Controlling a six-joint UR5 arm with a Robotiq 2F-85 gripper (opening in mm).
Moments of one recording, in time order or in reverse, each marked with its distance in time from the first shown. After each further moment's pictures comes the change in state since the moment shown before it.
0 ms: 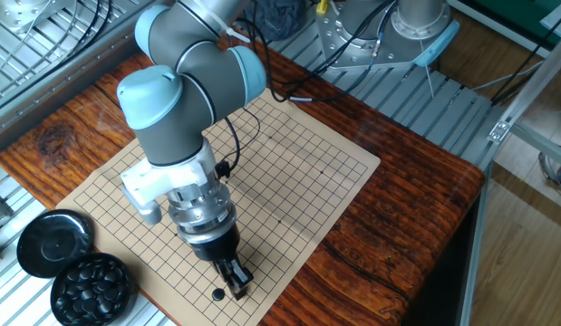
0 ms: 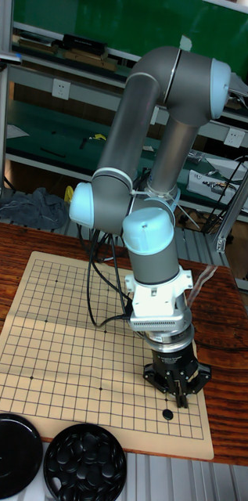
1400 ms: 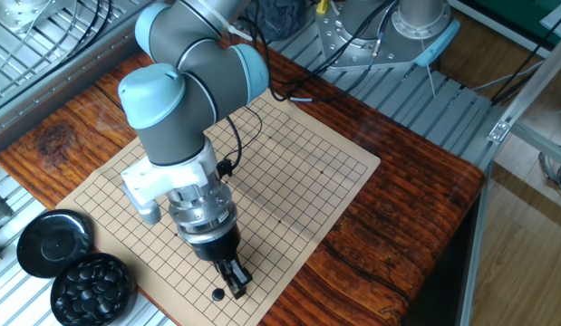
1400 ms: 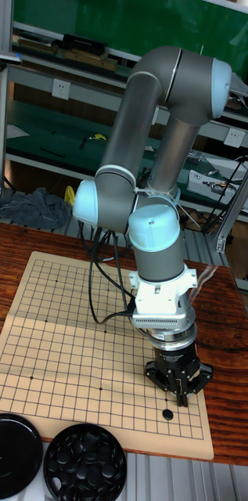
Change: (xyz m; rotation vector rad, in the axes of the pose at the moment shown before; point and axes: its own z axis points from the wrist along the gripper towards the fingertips) arm 0.000 0.000 -0.005 0.024 -0.001 0.040
